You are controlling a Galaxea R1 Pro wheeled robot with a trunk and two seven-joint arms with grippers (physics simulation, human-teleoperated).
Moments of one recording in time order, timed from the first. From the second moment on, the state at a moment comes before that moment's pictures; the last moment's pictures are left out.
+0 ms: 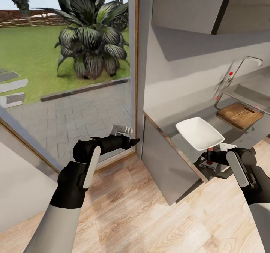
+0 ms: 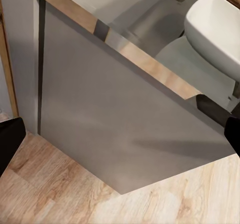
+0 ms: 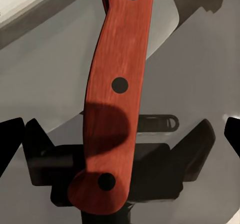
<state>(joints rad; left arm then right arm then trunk) -0.72 -0.16 -0.17 -1.54 0.03 0.96 -0.39 -0.71 -0.34 -0.05 -1.24 -0.48 1.03 -0.24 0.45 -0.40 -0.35</state>
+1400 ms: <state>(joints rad) -0.72 -0.16 -0.18 -1.54 0.03 0.96 -0.39 -0.71 -0.34 -0.05 -1.24 -0.47 1.03 -0.24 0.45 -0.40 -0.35</state>
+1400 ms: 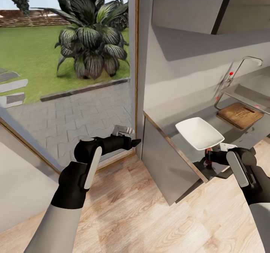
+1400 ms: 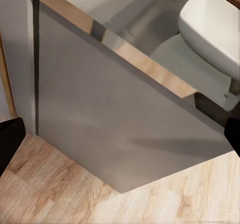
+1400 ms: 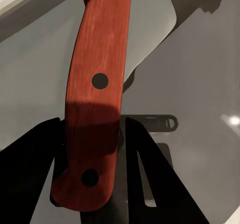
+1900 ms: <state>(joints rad) -0.72 -0.16 -0.20 -1.54 0.03 0.96 -0.39 -0.71 -0.34 -0.05 -1.24 -0.47 1.03 -0.24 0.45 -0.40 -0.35</state>
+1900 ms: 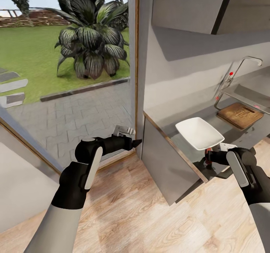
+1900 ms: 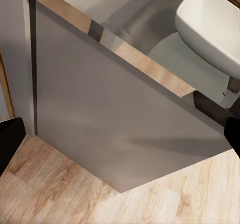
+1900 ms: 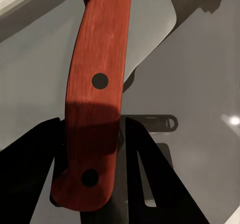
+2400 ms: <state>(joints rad) -0.72 -0.16 -0.20 -1.54 0.03 0.96 -0.39 -0.71 -0.34 -0.05 -1.24 -0.47 1.03 -0.24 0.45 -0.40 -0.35</state>
